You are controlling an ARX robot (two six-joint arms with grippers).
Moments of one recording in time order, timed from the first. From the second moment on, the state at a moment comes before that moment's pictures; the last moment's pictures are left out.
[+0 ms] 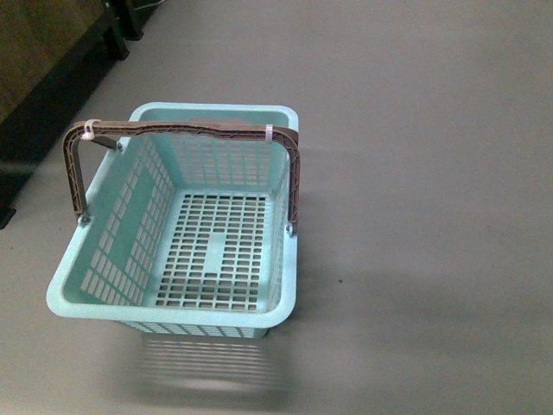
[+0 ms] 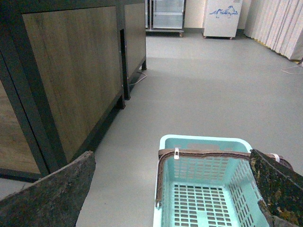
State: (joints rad) left arm 0.00 0.00 0.02 0.00 0.00 -0.01; right arm 0.00 0.00 0.02 0.00 0.00 0.00
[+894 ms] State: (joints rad) left arm -0.06 0.70 0.22 0.12 -0.05 -0.63; right arm 0.00 0.00 0.02 0.00 0.00 0.00
